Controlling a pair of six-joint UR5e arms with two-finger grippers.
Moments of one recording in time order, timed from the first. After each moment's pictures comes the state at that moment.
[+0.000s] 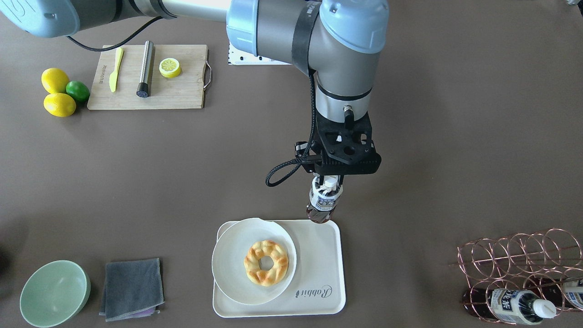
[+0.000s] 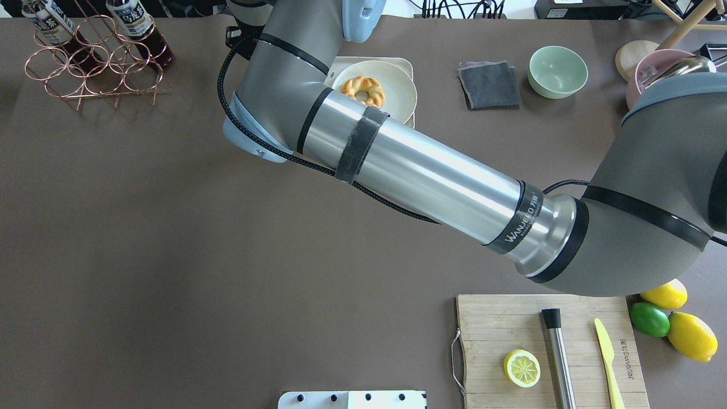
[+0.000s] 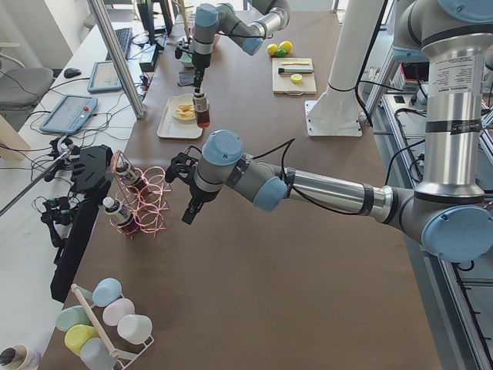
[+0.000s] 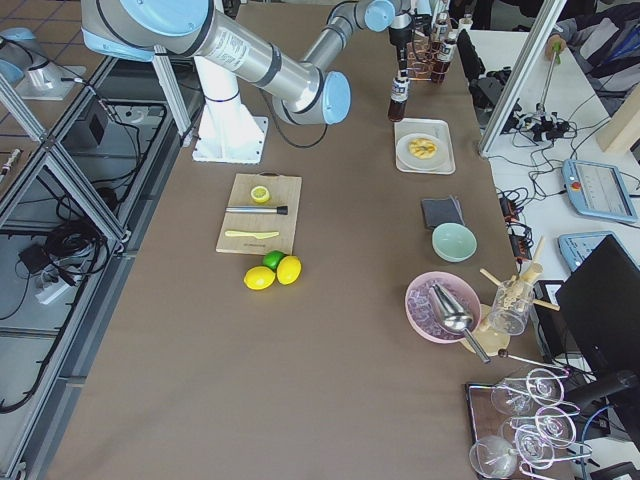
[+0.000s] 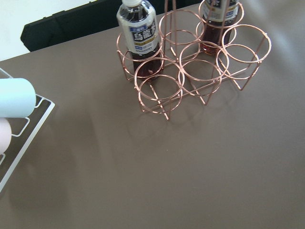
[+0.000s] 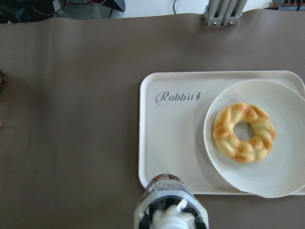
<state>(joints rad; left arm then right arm) -1.54 -1.52 -1.80 -1.97 -2.34 -0.10 0.69 -0.22 1.05 -1.59 1.82 1.12</state>
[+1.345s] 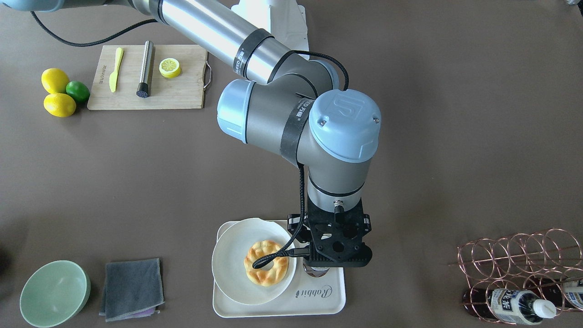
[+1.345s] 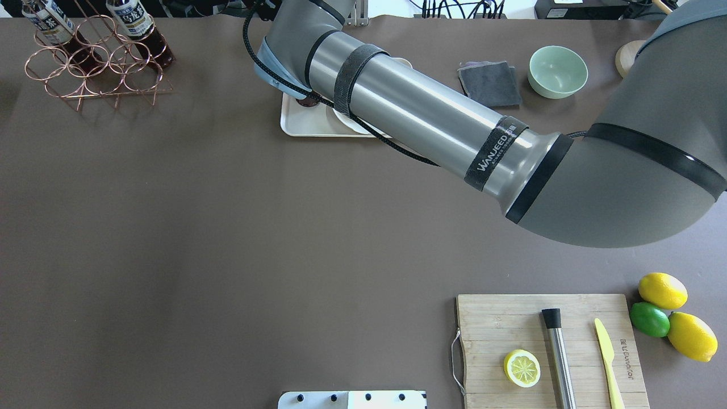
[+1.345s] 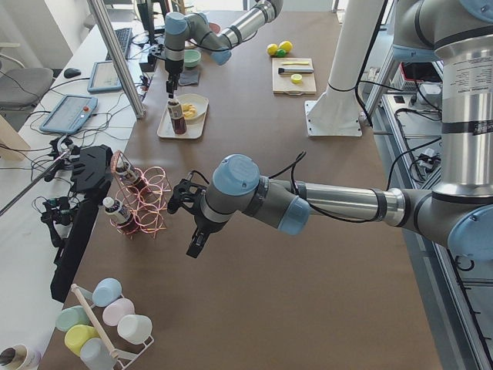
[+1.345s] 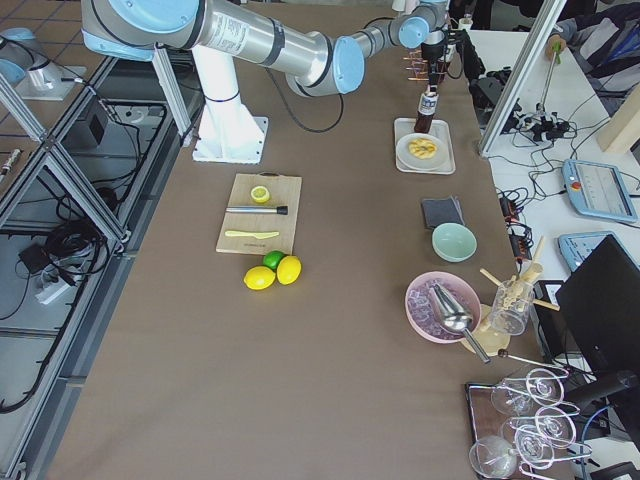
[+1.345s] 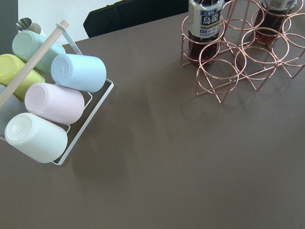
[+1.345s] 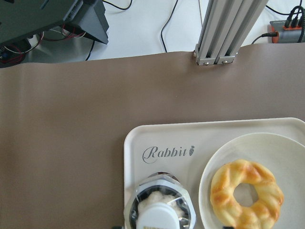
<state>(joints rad) -1.69 -1.47 -1.77 -1.93 -2.35 0.02 0.79 -0.06 0.54 -1.27 1.89 1.10</state>
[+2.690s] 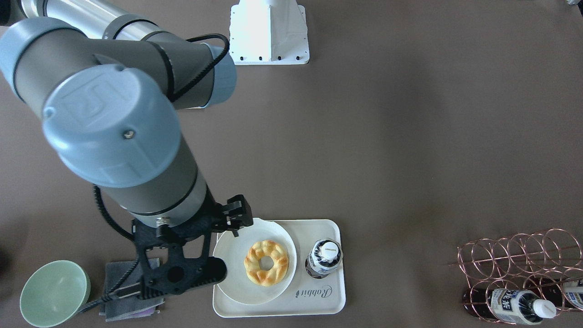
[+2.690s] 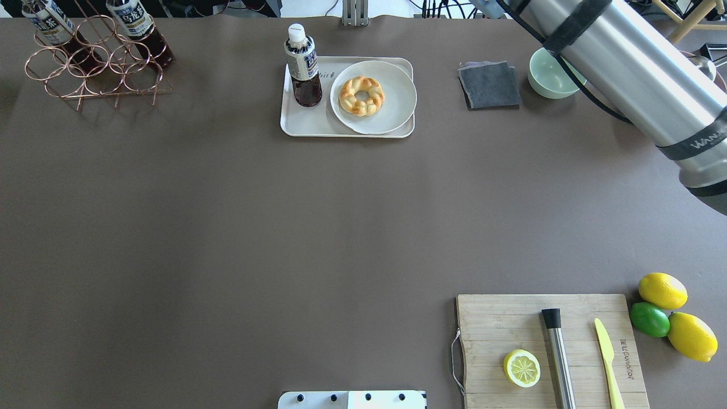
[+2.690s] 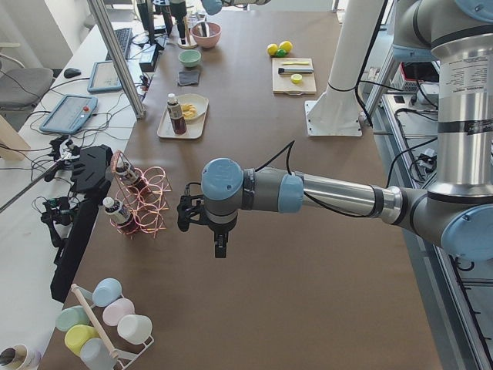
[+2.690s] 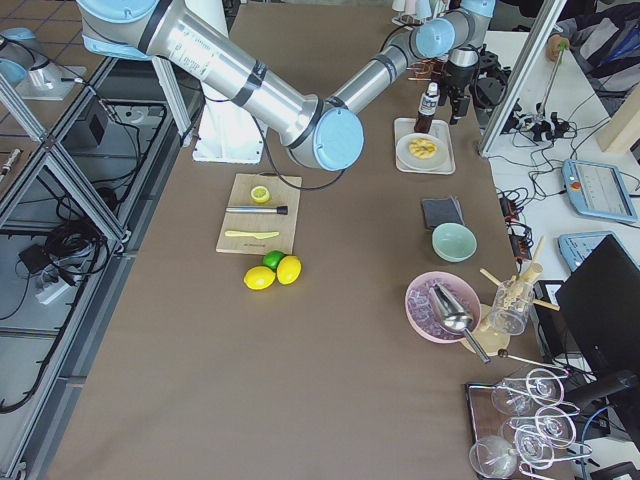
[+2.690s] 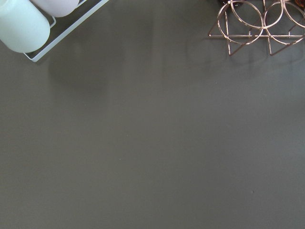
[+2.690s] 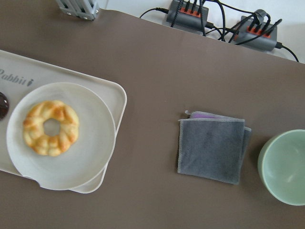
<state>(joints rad) -1.65 -1.48 -1.82 -1.49 -2.44 -0.05 1.09 -0.51 1.23 -1.83 2.20 0.41</state>
